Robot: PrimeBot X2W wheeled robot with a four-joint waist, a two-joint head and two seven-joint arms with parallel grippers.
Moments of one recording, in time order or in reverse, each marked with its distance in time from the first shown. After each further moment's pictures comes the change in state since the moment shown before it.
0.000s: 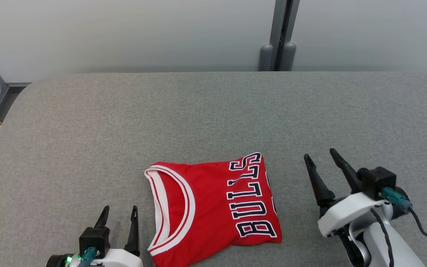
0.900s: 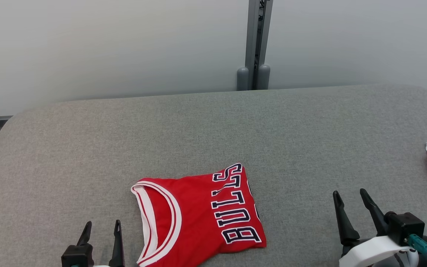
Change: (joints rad) left arm 0.095 0.000 0.107 -0.071 0.039 -0.011 0.000; right arm 0.281 0.045 -0.235 -0.171 -0.119 0.000 0.000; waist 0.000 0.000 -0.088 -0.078
